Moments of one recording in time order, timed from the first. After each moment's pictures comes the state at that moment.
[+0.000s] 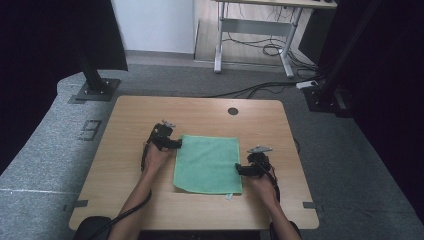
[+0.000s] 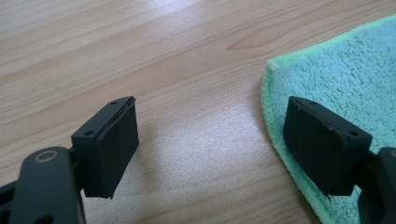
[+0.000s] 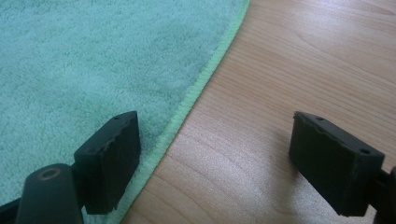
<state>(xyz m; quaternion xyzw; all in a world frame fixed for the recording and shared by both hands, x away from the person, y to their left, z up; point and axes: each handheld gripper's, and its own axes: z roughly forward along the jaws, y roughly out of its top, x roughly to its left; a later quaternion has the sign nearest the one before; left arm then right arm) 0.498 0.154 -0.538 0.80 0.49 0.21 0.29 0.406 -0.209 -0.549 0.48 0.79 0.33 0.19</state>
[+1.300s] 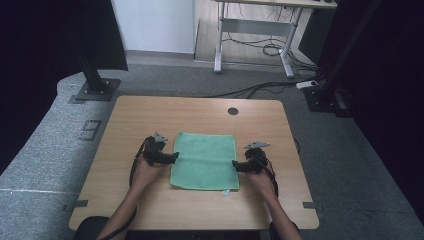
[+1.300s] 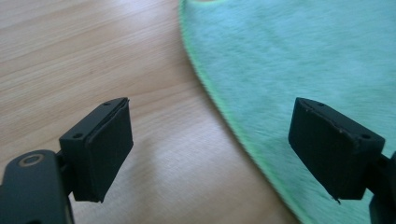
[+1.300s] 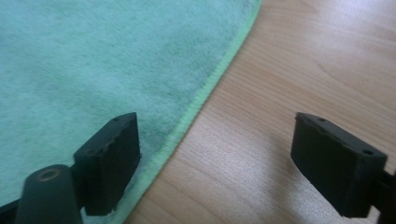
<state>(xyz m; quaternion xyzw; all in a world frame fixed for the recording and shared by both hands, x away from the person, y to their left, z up) 0.430 0.175 -0.527 0.81 0.45 0.17 0.34 0.417 -0.202 -0.539 0.45 0.80 0.35 0.17</state>
